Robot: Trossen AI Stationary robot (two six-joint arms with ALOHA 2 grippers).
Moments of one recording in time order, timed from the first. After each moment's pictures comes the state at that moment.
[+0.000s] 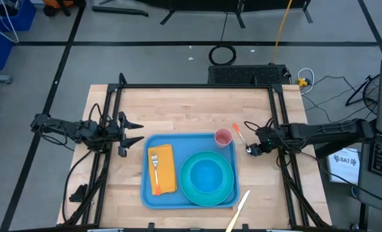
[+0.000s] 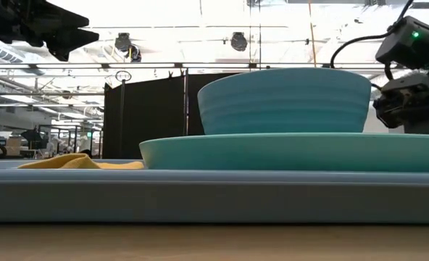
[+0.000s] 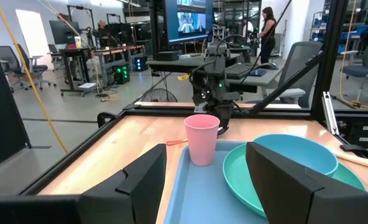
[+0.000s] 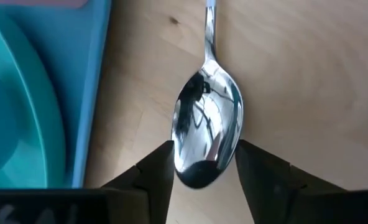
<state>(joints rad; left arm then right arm) -0.27 0.23 0.24 -0.01 -0.39 0.01 -0.03 0.61 0.22 -0.65 -0.19 1.19</state>
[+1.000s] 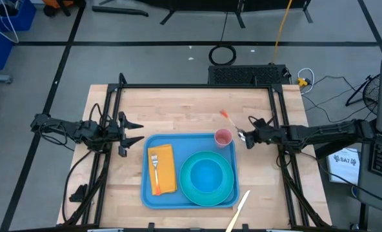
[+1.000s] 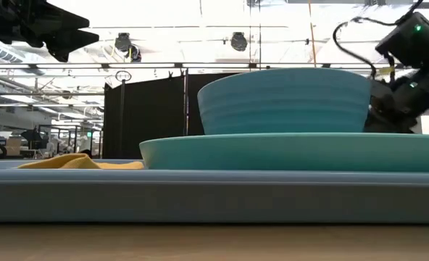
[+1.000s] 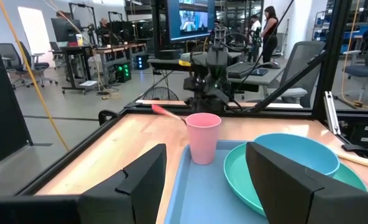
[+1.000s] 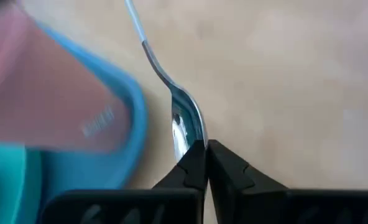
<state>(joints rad) -0.27 0.23 0.24 -0.01 -0.39 0.00 -0.03 0.60 0.14 -0.28 0.33 0.88</state>
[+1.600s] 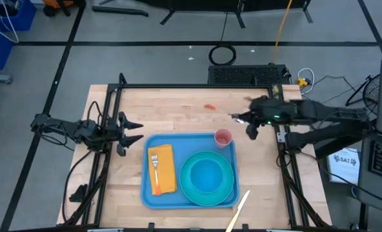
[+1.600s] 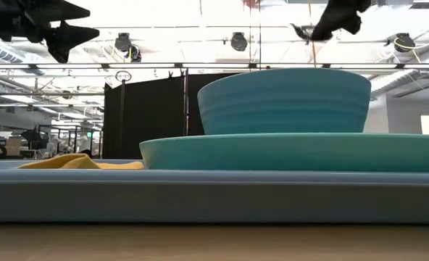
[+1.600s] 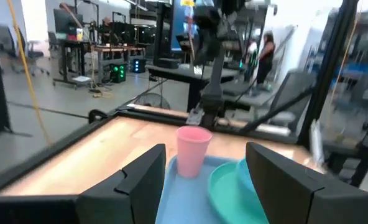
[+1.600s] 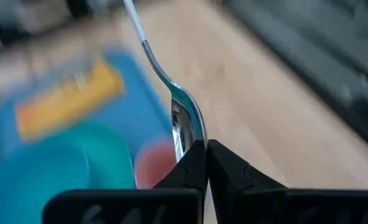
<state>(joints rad) -0.27 0.23 0.24 0.04 -0.39 -0.12 -0.03 0.97 1.09 -0.87 0.26 0.38</state>
